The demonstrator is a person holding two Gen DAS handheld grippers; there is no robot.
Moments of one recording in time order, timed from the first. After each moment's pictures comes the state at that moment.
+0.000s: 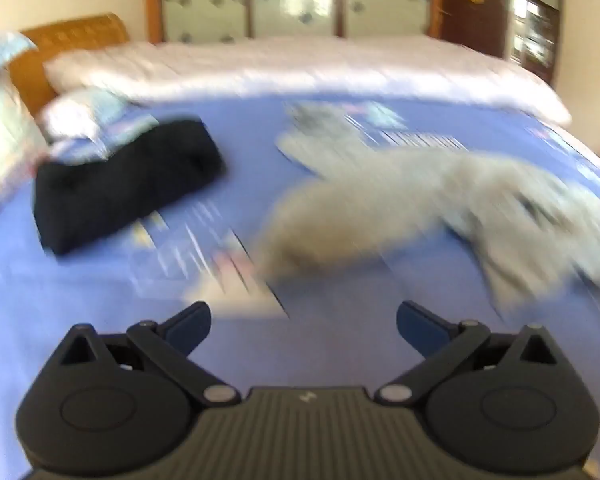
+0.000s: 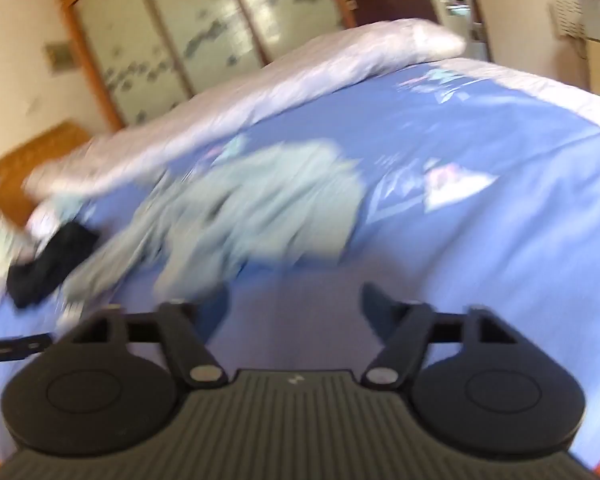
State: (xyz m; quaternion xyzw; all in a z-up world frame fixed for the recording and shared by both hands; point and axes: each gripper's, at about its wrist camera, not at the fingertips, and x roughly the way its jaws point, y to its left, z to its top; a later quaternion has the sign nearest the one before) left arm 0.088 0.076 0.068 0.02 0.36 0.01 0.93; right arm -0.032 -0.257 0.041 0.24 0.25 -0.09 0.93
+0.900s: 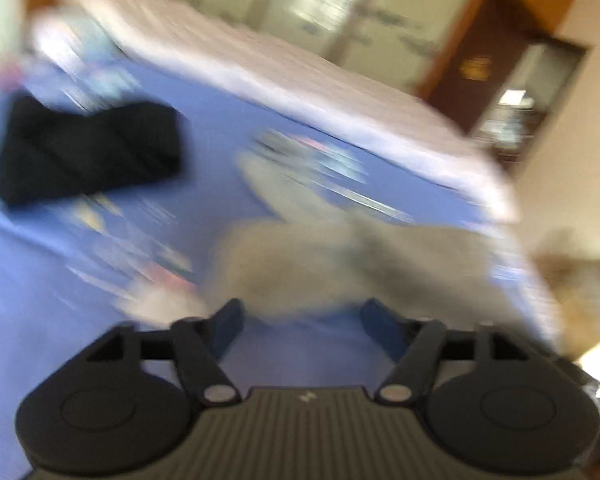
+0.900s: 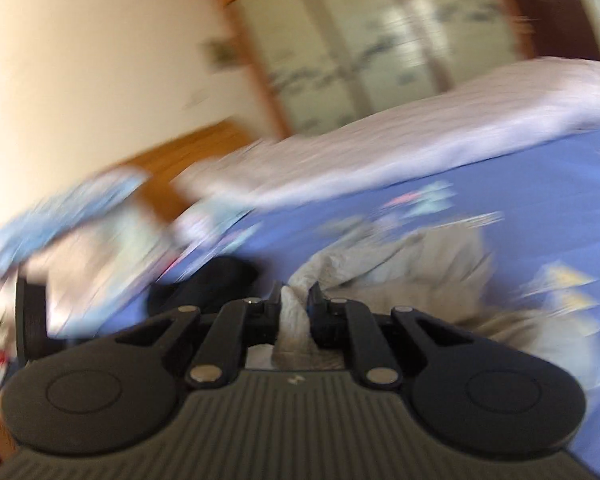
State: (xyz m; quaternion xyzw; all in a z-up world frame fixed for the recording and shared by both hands) left arm 0.077 0.115 0.097 -0.23 0.35 -0.13 0.90; right arm 0.016 -0.099 0.116 0.17 0.20 0.26 0.93
